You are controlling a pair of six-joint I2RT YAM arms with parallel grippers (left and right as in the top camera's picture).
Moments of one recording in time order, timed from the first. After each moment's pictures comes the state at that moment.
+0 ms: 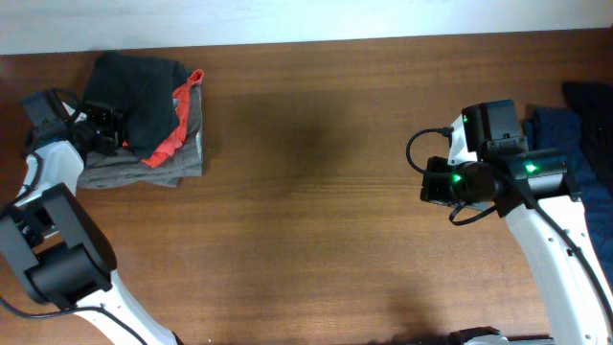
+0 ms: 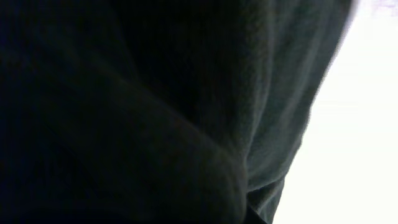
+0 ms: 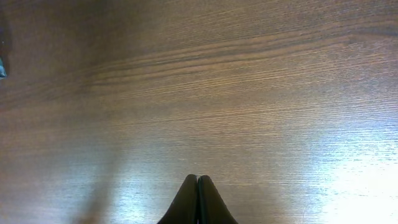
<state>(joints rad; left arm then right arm) 0.44 2.12 1.51 -0.27 0.61 -0.97 0.10 1.31 1.31 -1.20 -0.18 0.34</state>
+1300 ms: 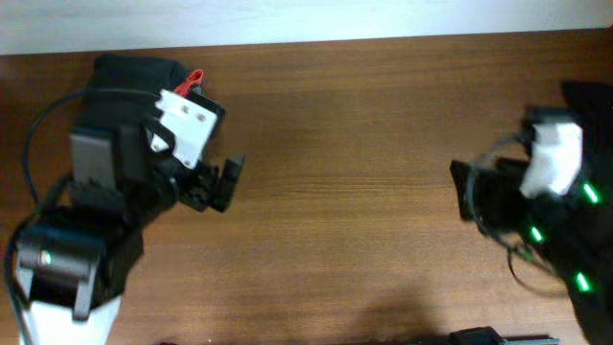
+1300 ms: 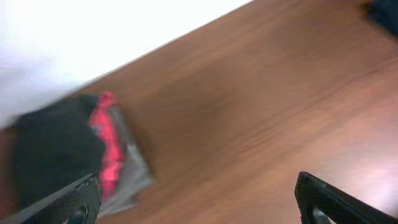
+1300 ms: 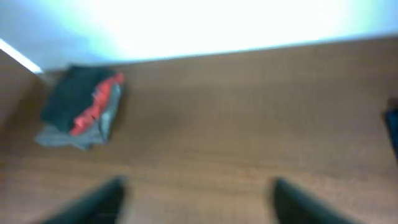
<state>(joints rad) -0.28 1.17 1.62 -1.10 0.08 0.23 0.10 0.92 1.57 -1.18 -0.18 0.20</state>
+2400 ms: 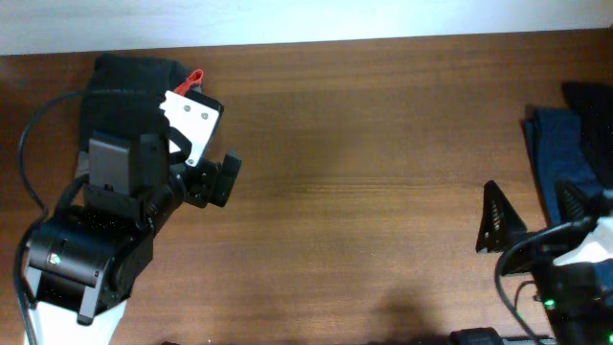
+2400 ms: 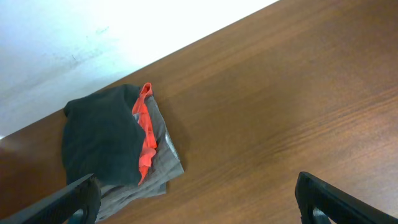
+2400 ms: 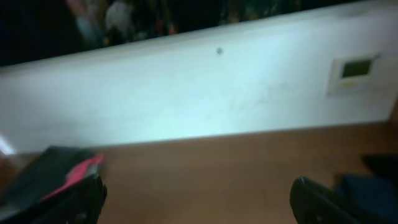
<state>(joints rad) -0.35 1.18 1.63 -1.10 -0.12 0.20 0.06 0.50 1.15 -0.74 -0.03 0.18</state>
